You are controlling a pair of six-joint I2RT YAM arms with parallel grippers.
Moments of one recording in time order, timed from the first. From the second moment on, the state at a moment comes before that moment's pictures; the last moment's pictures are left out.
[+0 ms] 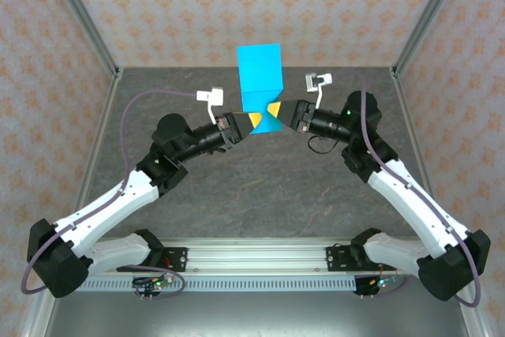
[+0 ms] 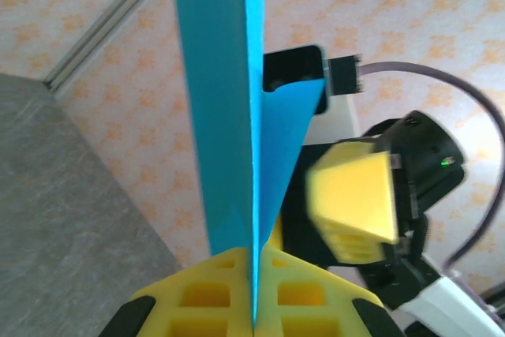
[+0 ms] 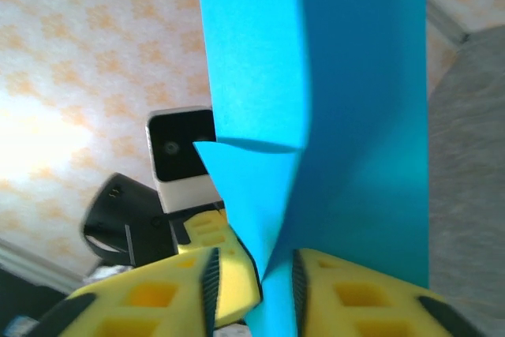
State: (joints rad) left arm -0.64 1.10 0.89 0.31 0.42 -0.88; right arm 0.50 1.07 1.04 0.05 -0.73 0.92
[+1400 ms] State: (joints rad) left arm -1.03 2.27 1.74 -1.42 -0.68 -0.84; right arm 0.49 0.62 0.98 -0.84 0.66 0.56
